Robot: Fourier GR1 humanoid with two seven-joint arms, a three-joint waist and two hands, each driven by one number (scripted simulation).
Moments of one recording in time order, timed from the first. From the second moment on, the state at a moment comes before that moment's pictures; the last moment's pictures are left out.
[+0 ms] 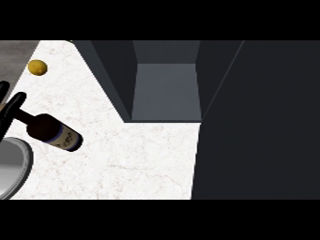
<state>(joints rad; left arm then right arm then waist) -0.07 0.23 0.08 -2.33 0.60 0.09 0.47 -0.03 -0.11 0.10 -2.43 -0.16 0.06 0.50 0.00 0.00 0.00</state>
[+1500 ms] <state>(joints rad) -0.03 0.31 0.41 -1.74 0.52 -0.25 0.13 -0.08 -0.09 0.14 -2.46 -0.12 0.04 0.56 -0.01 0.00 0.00</state>
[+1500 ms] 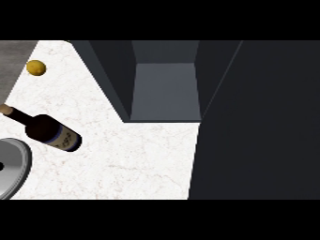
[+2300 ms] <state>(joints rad) -0.12 0.31 0.38 -1.21 0.33 -0.40 -0.21 -0.10 -0.07 0.14 -2.46 -0.11 0.04 0.58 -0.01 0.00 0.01</state>
